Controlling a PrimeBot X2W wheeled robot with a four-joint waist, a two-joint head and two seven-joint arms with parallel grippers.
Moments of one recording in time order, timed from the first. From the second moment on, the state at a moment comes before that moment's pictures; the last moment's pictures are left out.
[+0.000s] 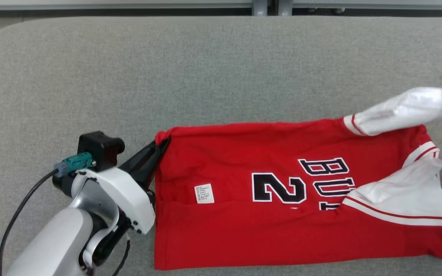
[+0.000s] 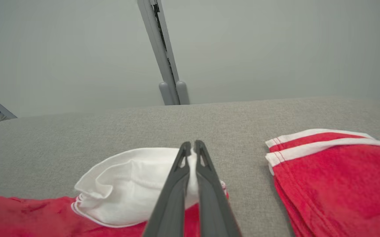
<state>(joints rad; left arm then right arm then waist) -0.43 0.42 -0.57 0.04 -0.71 -0.02 0.17 -0.39 -0.38 -0.04 0.06 0.55 0.13 0.33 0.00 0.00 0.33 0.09</state>
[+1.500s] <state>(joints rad) 0.17 0.13 -0.15 0.00 -0.40 0.18 -0.26 -0.26 -0.27 -0.09 0.41 0.25 0.13 0.49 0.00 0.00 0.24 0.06</state>
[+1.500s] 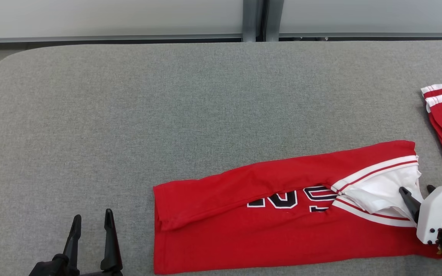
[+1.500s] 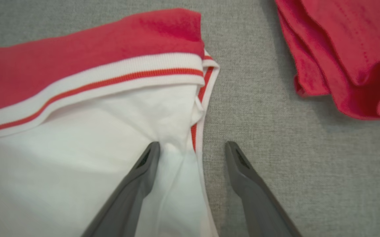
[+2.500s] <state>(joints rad) 0.25 0.05 -0.07 0.08 -0.36 0.08 -0.26 -0.15 -0.51 0.05 -0.04 0.69 0.13 0.66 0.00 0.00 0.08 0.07</state>
